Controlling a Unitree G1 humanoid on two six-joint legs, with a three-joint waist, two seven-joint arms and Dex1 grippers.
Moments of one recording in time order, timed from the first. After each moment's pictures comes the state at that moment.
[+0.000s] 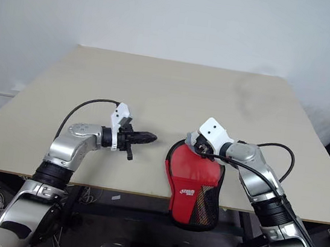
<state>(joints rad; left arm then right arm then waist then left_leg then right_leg) -0.58 0.36 -0.13 0.28 -0.25 0.44 -1.06 -0.56 -0.60 0.34 0.00 0.04 0.64 0.66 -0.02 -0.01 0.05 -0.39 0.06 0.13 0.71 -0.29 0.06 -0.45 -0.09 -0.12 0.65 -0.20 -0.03</state>
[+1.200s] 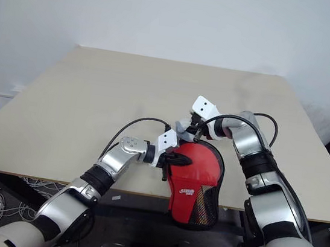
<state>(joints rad) -0.69 0.09 -0.34 0.65 -0.04 0.10 -1.01 -0.98 -0.46 0.36 0.71 -0.05 0.28 0.99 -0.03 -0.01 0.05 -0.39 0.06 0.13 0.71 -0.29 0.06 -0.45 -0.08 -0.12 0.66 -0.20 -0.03</state>
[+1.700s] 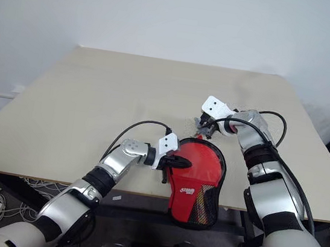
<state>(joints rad) -0.69 0.08 -0.34 0.68 -0.01 0.06 -1.01 -1.06 -0.46 0.37 0.94 -0.24 0.14 0.82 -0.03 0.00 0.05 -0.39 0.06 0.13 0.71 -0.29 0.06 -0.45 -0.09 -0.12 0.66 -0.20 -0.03</state>
